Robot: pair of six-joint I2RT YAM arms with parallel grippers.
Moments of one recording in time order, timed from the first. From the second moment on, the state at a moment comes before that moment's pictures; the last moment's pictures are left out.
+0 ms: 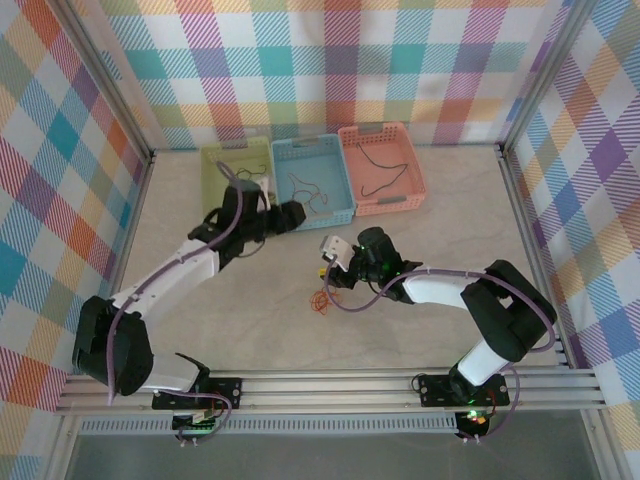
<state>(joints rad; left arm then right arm) -0.45 1.37 0.91 -0.17 0.26 -0.68 0.72 1.59 0.70 0.33 -0.36 -0.36</state>
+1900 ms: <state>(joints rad) -0.49 1.14 0.68 -0.01 0.10 -0.68 0.74 1.68 0.82 0.02 -0.62 -0.50</state>
